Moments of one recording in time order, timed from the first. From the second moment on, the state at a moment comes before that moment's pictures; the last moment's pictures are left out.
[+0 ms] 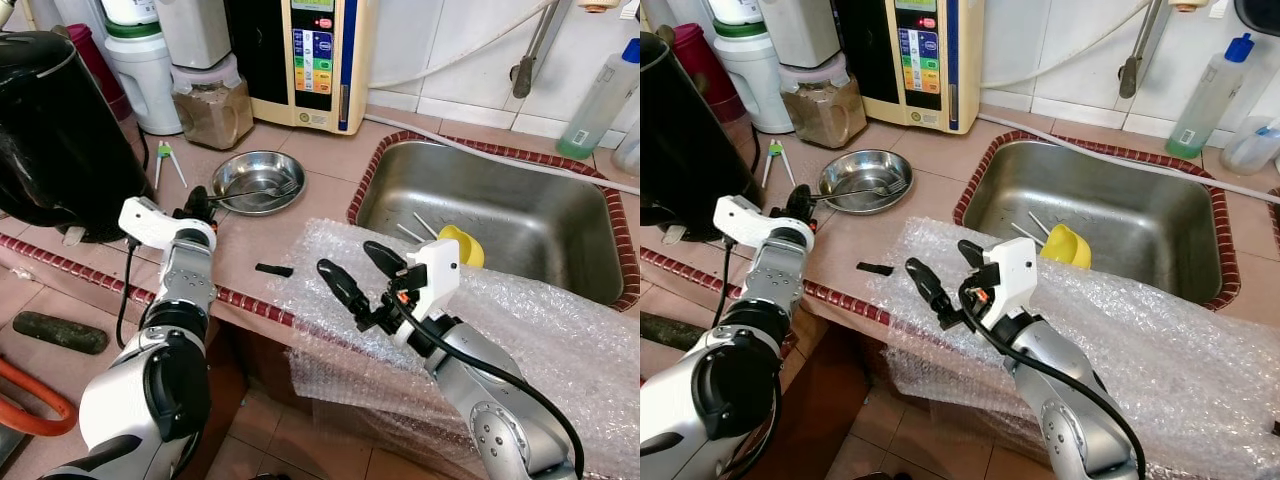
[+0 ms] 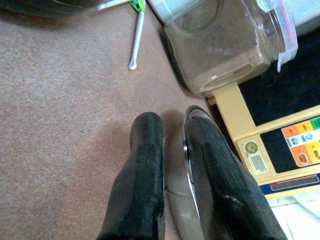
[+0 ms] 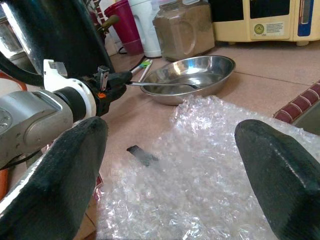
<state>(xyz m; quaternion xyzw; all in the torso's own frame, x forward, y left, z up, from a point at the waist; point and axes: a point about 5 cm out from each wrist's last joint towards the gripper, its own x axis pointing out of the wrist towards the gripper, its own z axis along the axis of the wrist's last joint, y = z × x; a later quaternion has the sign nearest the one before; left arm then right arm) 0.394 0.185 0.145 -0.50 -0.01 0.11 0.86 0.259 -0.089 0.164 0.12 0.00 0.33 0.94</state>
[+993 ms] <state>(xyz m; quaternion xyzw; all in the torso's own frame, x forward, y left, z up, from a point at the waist) 0.400 0.195 0.174 -0.53 -0.07 0.07 0.84 0.267 -0.086 0.167 0.12 -0.01 0.33 0.94</state>
